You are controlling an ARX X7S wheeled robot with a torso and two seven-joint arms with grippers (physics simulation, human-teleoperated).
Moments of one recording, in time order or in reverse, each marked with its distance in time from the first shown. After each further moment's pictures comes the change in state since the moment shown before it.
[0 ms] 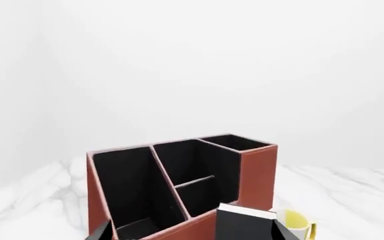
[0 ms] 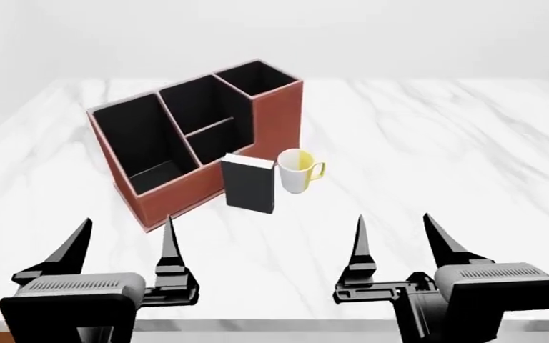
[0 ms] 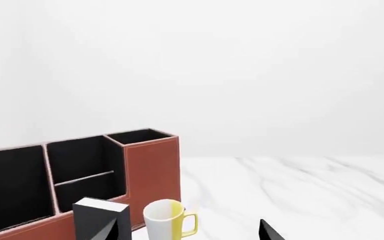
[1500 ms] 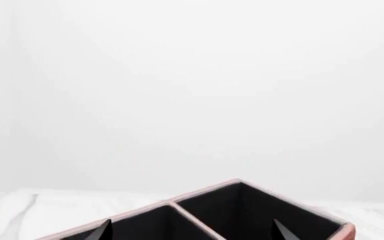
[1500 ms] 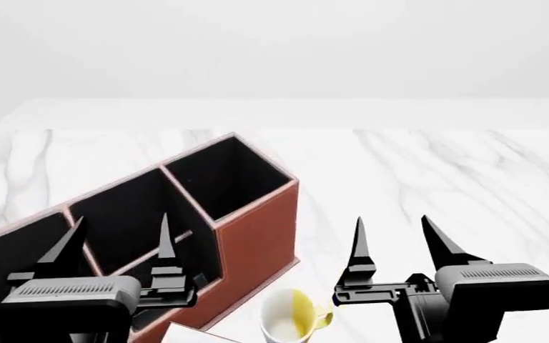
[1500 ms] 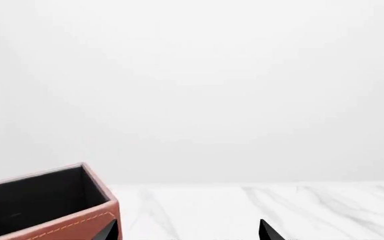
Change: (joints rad) left arm 0.006 -0.058 0.026 0.033 -0.046 0.009 -0.070; right arm 0.001 0.051 -0.027 -0.009 0.066 0.006 0.060
